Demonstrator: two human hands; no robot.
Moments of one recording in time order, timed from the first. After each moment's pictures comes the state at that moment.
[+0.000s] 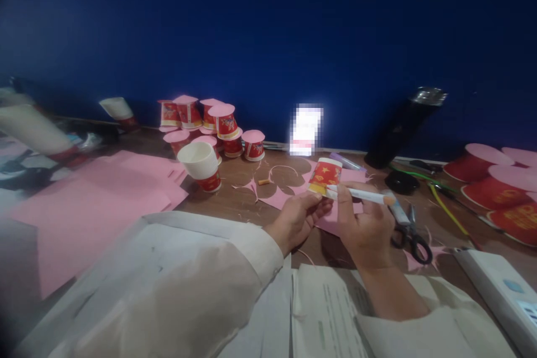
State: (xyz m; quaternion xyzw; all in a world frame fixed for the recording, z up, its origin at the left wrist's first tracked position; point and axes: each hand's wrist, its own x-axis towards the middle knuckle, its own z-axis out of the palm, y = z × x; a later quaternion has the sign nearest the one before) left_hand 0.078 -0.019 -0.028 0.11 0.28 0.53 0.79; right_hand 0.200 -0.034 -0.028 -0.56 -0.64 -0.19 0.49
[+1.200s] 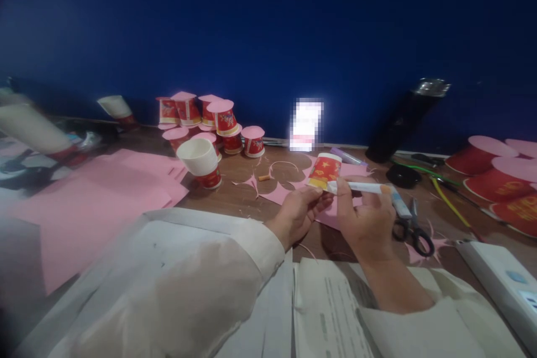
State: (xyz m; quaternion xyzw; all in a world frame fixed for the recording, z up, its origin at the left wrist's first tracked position) left_hand 0.078 -0.019 -0.029 0.13 0.28 0.53 0.79; right_hand 0.201 -0.031 -0.029 -0.57 -0.64 -0.23 0.46
